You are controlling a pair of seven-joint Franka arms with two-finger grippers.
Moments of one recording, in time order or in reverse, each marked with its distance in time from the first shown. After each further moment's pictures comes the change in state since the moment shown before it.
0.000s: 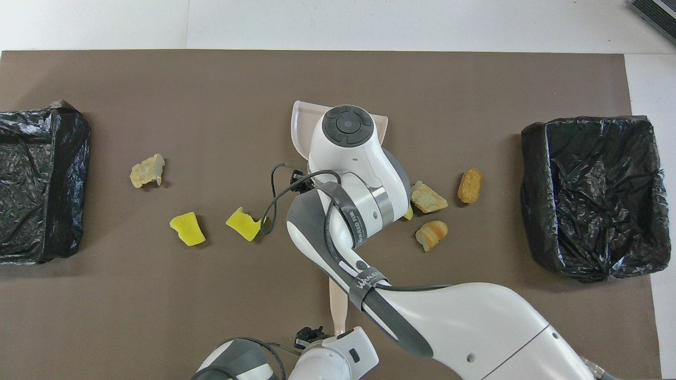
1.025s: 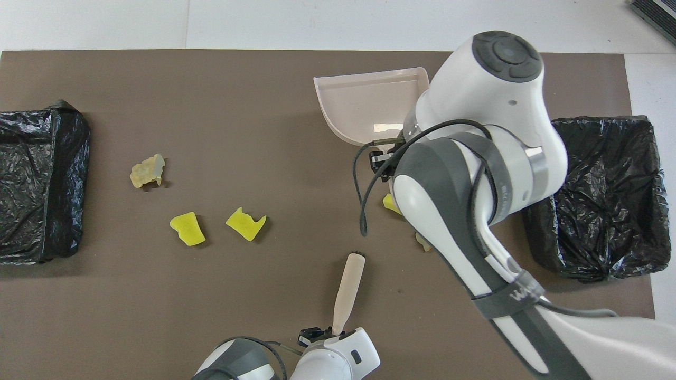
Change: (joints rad) left arm -0.001 -0.006 0.005 0.012 0.015 -0.020 0.001; right arm -0.229 -0.295 -0.007 -0.053 0.027 -0.279 -0.614
